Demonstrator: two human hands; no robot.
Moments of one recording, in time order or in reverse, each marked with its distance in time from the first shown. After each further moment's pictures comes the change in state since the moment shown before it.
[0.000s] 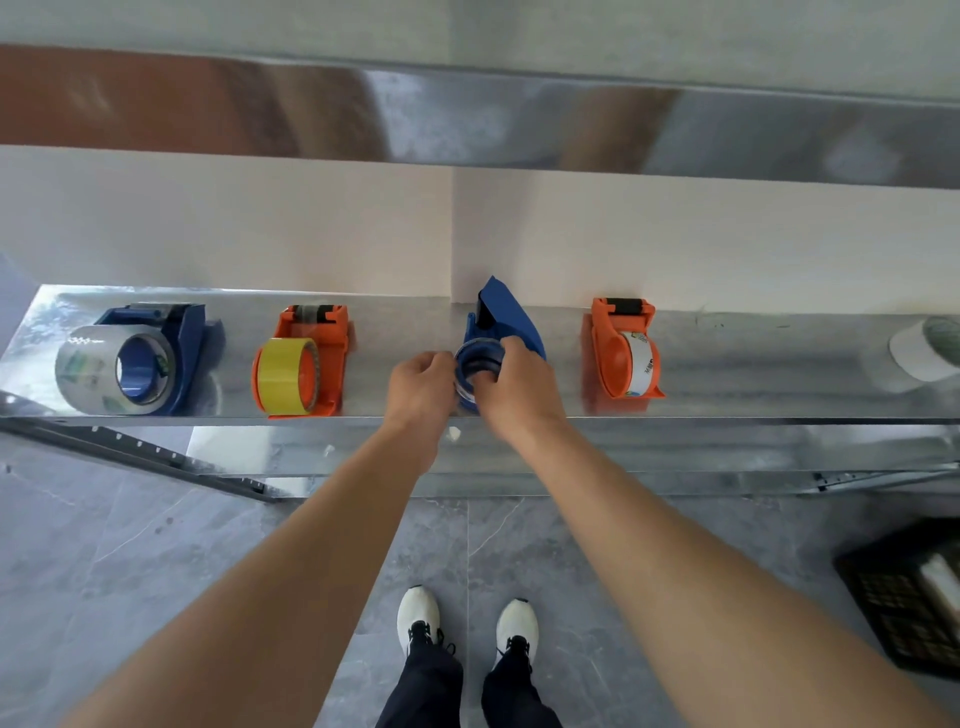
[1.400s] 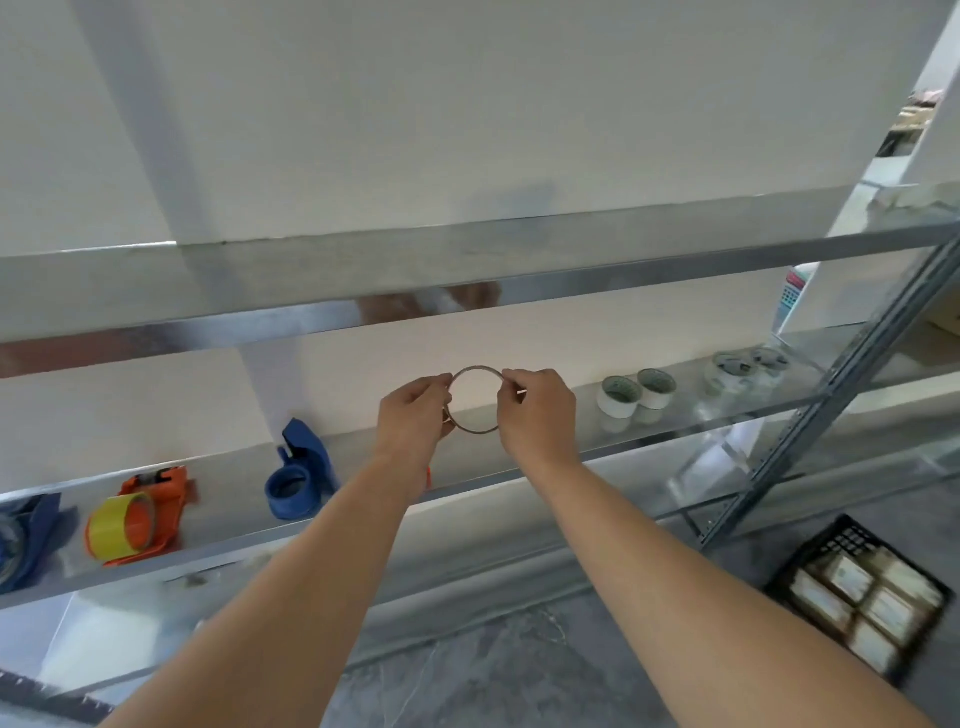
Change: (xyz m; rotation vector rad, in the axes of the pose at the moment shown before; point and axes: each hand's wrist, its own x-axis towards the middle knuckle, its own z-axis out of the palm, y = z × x) left_hand -0.259 0.055 0.226 -0.049 -0.199 0.389; right_hand -0.148 0.146 -0.300 0.256 0.646 -0.155
